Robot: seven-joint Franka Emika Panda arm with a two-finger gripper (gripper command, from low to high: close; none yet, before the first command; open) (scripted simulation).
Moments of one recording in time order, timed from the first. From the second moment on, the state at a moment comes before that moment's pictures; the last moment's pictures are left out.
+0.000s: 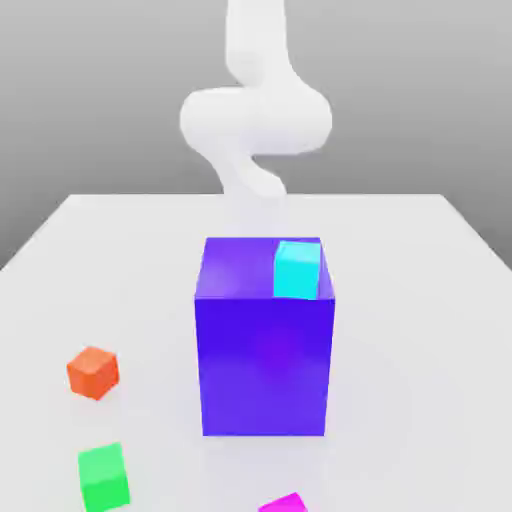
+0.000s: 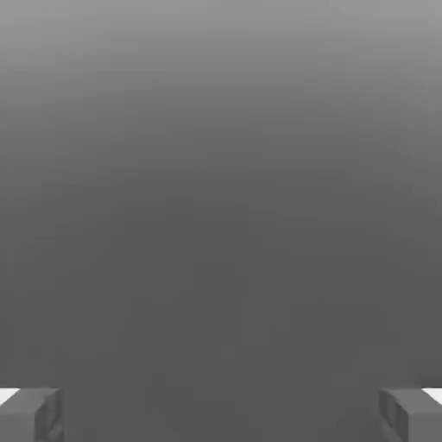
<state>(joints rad) 0.04 -0.74 -0.04 -2.30 0.00 2.32 0.70</state>
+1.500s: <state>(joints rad) 0.34 0.31 -0.26 -2.27 0.23 2.61 -1.19</state>
